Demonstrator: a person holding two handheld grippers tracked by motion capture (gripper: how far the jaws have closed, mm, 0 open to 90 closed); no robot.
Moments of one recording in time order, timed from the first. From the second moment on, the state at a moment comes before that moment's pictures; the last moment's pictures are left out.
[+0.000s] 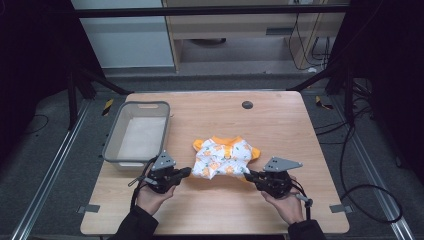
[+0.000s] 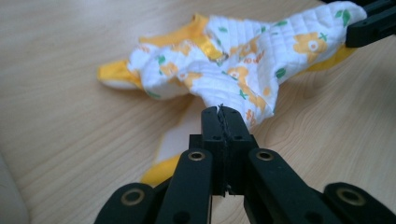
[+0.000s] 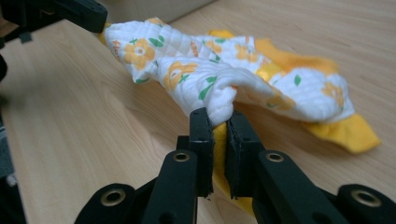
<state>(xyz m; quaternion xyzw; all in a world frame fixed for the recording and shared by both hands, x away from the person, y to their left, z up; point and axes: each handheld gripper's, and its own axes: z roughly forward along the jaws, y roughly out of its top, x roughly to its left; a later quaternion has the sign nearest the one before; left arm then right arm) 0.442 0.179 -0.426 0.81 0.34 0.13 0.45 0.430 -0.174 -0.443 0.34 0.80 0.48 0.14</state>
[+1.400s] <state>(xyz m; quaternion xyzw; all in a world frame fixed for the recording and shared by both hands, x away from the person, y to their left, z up) 0.449 0.173 -0.482 0.83 0.40 0.14 0.37 0.434 -0.204 -0.483 0.41 0.79 0.44 0.16</state>
